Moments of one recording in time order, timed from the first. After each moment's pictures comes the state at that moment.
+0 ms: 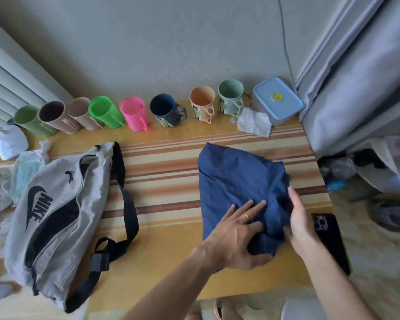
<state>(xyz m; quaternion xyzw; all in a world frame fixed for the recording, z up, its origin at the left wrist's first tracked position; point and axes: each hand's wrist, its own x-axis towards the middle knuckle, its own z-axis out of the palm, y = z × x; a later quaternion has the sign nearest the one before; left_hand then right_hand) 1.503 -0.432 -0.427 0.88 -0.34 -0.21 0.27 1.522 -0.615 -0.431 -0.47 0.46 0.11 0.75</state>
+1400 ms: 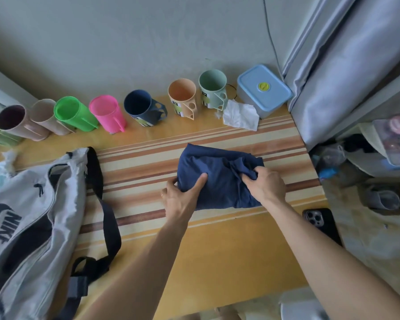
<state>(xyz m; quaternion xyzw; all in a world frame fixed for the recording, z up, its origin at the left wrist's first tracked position) 1.597 -0.399 -0.472 0.78 0.35 -0.18 0.49 1.608 -0.613 -0.484 -0.94 0.22 0.11 0.24</state>
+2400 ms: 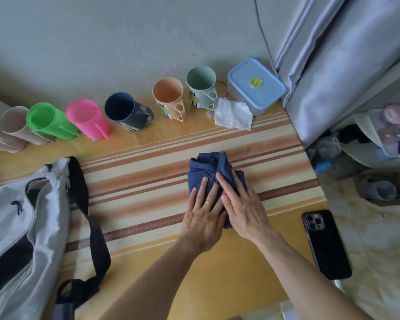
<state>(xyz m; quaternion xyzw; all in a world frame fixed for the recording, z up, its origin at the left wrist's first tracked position) 1.570 -0.430 -0.526 0.94 -0.29 -0.15 0.09 1.567 -0.591 -0.524 -0.97 -0.02 0.09 0.21</state>
